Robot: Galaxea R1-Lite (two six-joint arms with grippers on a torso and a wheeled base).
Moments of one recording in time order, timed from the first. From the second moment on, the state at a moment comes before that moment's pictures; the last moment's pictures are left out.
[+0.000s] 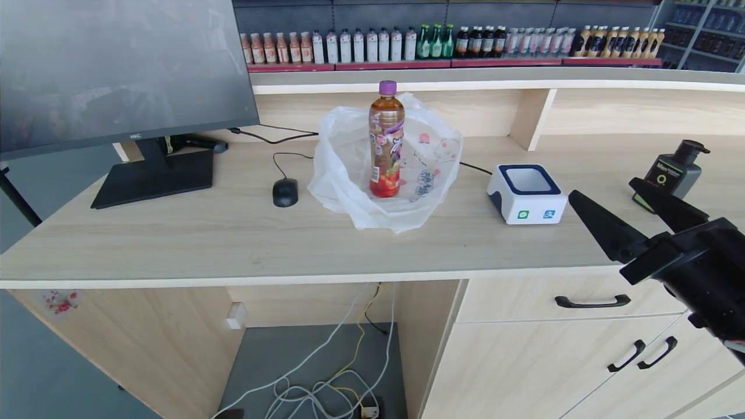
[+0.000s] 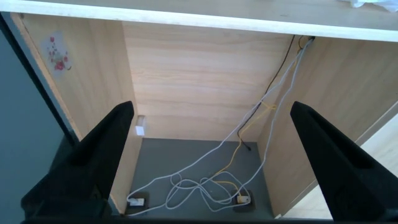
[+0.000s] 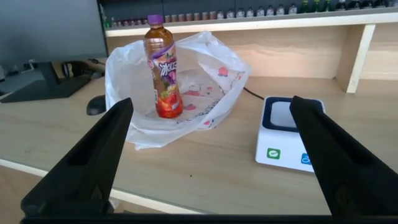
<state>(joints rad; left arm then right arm) 0.00 0.00 0.00 0.00 0.00 -0.01 0.37 1.45 -0.24 -1.57 0.00 0.01</state>
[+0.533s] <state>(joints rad) 0.00 0.00 0.00 0.00 0.00 -0.01 0.37 1.44 -0.24 -1.57 0.00 0.01</state>
